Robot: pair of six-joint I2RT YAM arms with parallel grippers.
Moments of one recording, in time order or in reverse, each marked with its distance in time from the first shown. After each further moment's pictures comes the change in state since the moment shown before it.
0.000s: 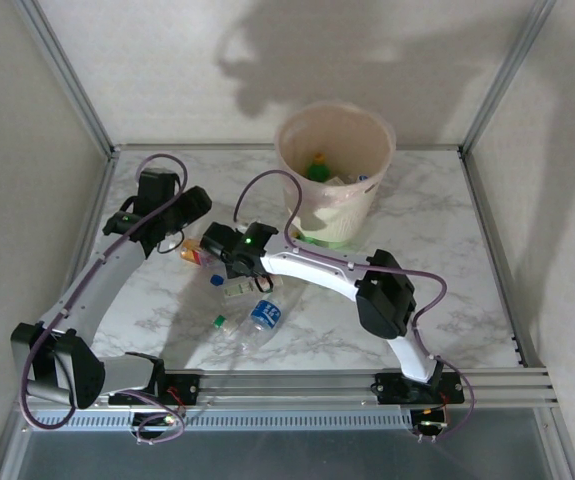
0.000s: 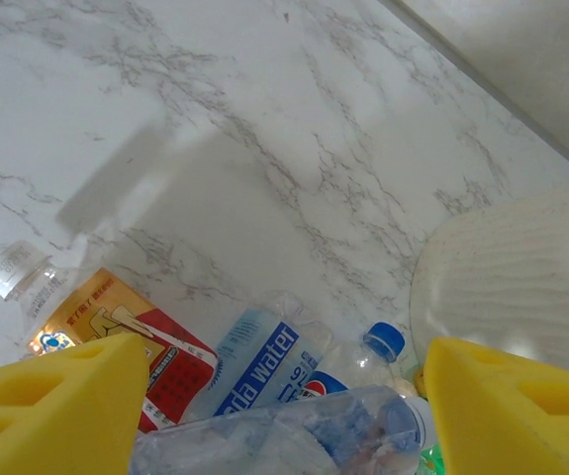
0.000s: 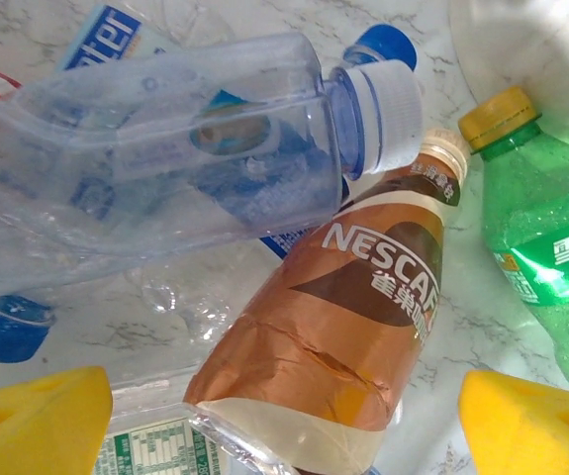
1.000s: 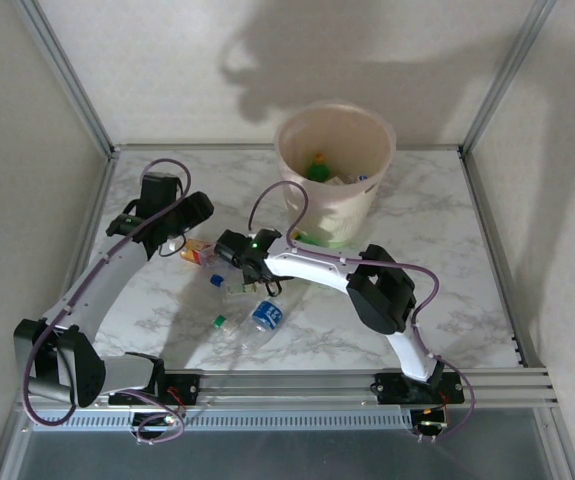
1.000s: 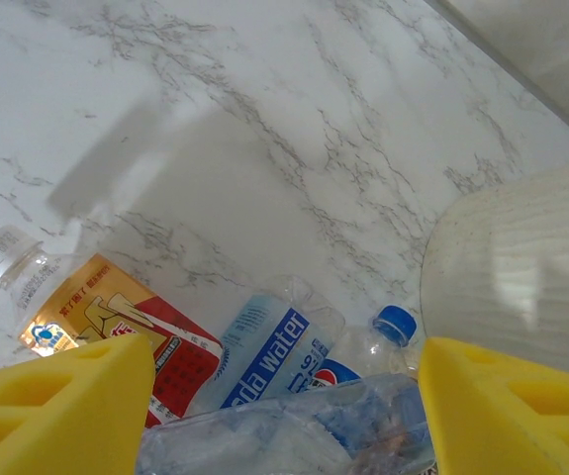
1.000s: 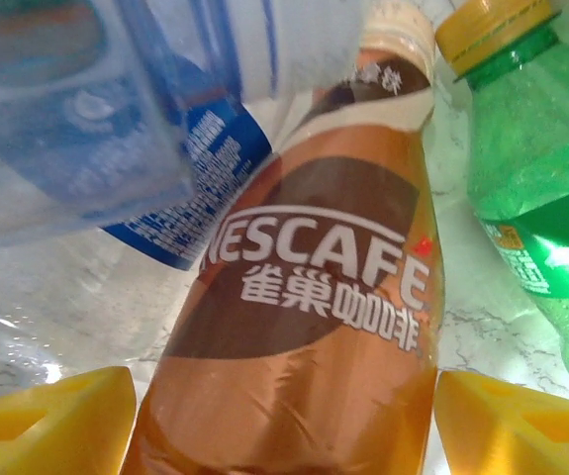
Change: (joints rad) left arm 0.002 0.010 -0.040 0.026 0.026 0.016; right arm -0.051 0.002 -0.188 0.095 -0.026 0.021
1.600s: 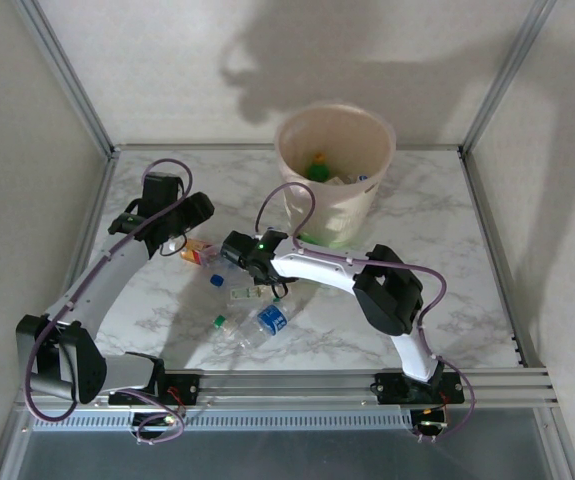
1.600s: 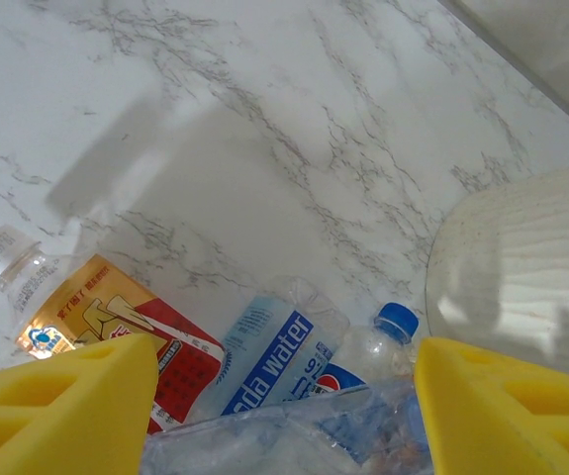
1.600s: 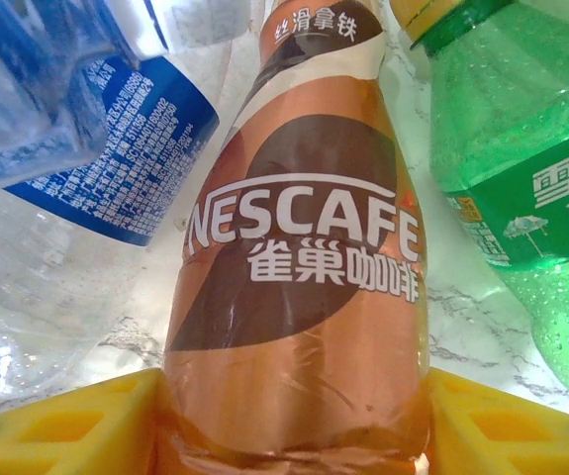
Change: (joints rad) left arm 0.000 0.018 0.000 0.009 0.000 0.000; right arm -0.009 -0.045 -0.061 0.013 -0.006 0.015
